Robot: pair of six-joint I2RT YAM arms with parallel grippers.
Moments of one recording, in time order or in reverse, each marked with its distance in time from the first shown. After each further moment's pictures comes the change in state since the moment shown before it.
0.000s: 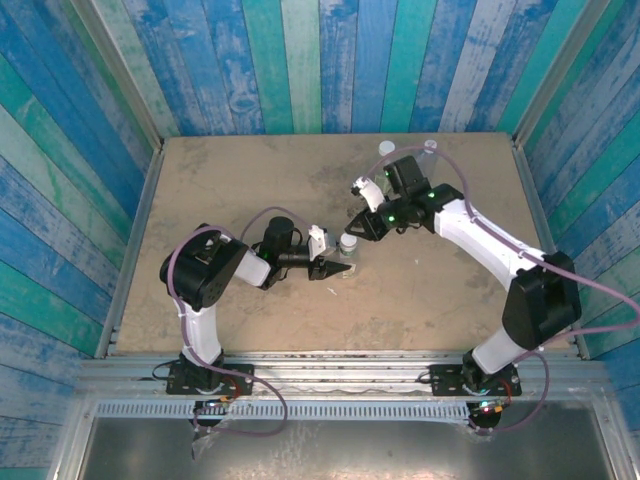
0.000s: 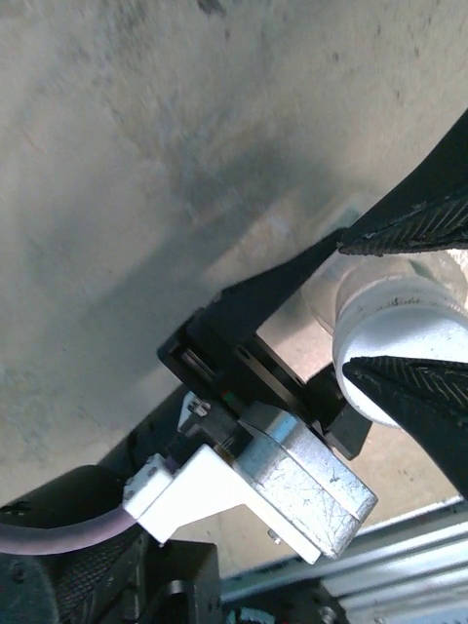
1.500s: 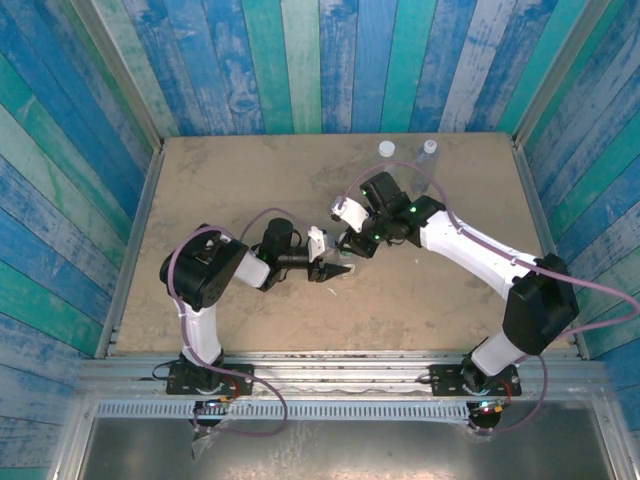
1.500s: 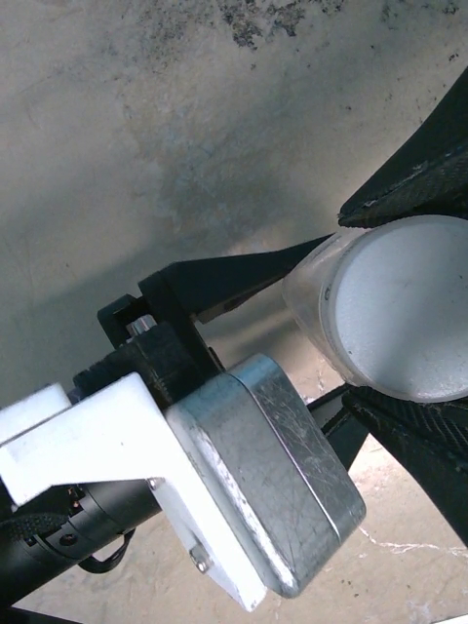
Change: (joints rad) left arm 0.001 0.000 -0.018 0.030 -0.001 -0.011; right arm 0.159 -0.019 -0.024 -0.012 0.259 -0.216
